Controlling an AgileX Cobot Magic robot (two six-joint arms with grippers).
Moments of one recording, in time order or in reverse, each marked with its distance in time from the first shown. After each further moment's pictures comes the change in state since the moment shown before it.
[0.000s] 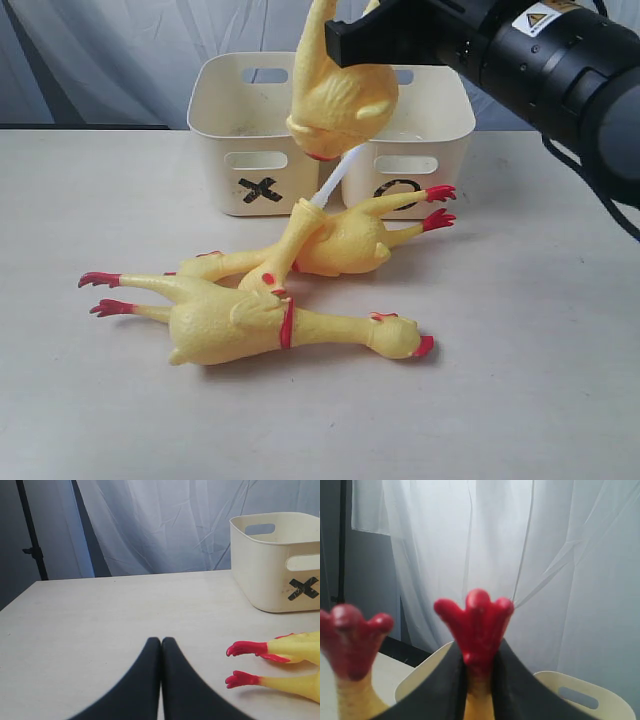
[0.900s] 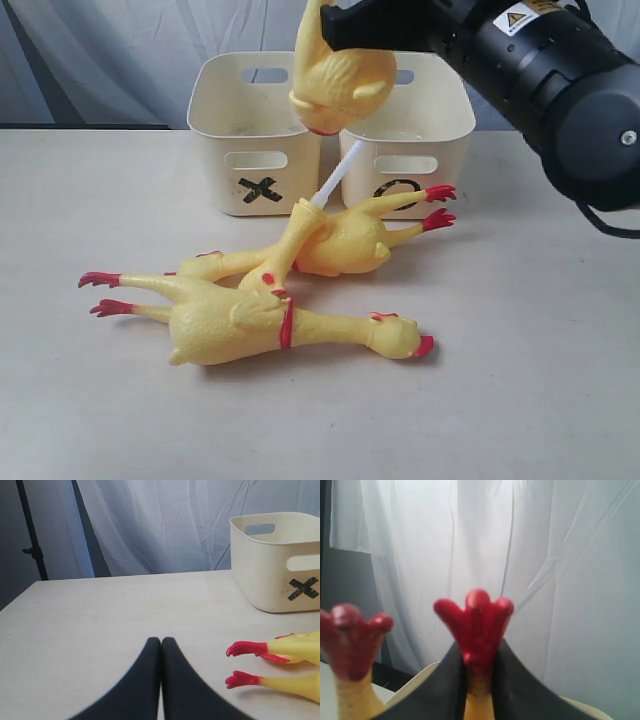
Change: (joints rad) left arm 0.000 0.000 0.000 0.000 0.000 0.000; right arm 0.000 0.065 -0.023 0.000 -0.128 0.006
